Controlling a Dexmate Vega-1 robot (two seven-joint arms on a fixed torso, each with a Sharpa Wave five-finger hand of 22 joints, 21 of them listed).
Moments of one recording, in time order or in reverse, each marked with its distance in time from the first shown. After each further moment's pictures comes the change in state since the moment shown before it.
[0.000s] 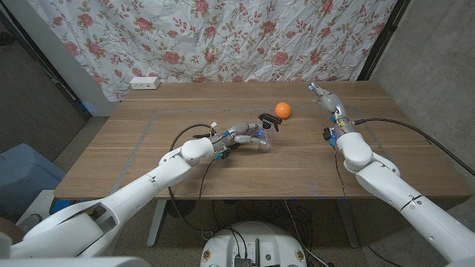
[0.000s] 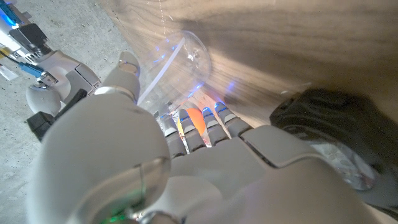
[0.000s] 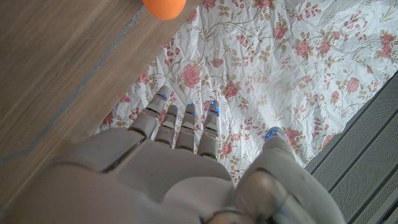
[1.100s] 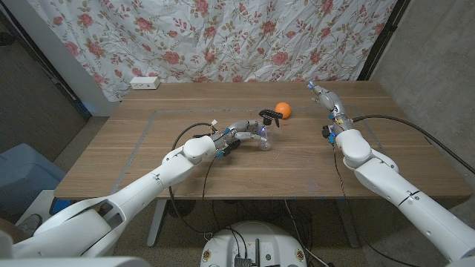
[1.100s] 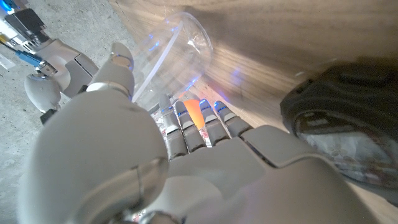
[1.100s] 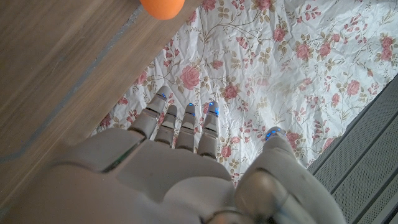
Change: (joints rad) left arm -0.024 -0.039 -0.003 0.060 -0.013 -0.032 0.011; left_hand -0.005 -0.004 -0.008 -0.008 -0.001 0.111 0.034 0.183 0.001 0.125 -0.035 0.000 0.090 0.145 -0.002 0.000 0.005 0.024 0.003 0.000 0.000; right arm 0.033 0.004 -0.013 0.021 0.003 -0.009 0.016; right_hand 0.000 0.000 0.000 0.008 0.005 -0.024 0.001 0.000 -0.002 -0.007 0.000 0.000 0.000 -0.007 0.007 0.000 0.000 -0.004 -0.004 0.000 0.000
